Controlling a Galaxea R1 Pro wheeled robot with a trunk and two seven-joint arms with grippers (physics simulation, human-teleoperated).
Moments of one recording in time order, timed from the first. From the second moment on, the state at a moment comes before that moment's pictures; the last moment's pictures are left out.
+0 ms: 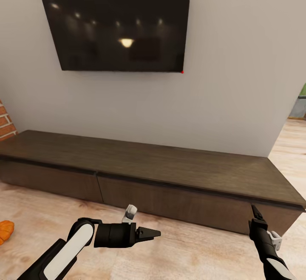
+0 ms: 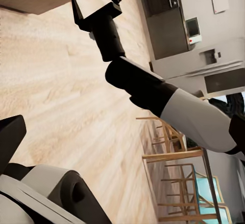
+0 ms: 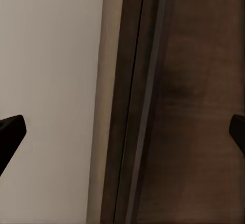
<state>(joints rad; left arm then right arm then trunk) -0.36 0.27 -0.54 -1.40 1.20 0.96 -0.46 -0.47 -0.22 -0.42 -0.33 -1.40 0.05 0.71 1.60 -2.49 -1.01</state>
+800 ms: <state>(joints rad) -0.36 0.27 -0.54 -1.40 1.20 0.96 -0.46 -0.47 -0.22 -0.42 -0.33 -1.39 0.05 0.77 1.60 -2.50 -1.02</state>
